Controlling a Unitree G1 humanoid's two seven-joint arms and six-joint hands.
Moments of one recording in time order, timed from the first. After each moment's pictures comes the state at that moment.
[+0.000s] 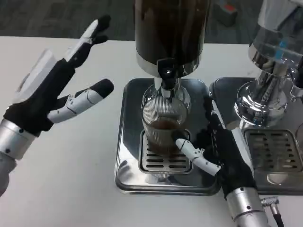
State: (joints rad) left arm -0.31 0.52 0.06 0.58 0.16 -0.91 -0.22; right arm 0.00 0.00 0.17 0.31 -0.23 -0.30 -0.15
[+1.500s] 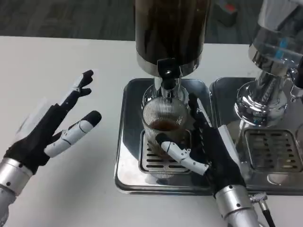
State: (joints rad) left arm -0.22 0.51 0.02 0.75 0.16 -0.86 -0.20; right arm -0.03 0.03 0.20 0.34 -0.23 -0.32 -0.10
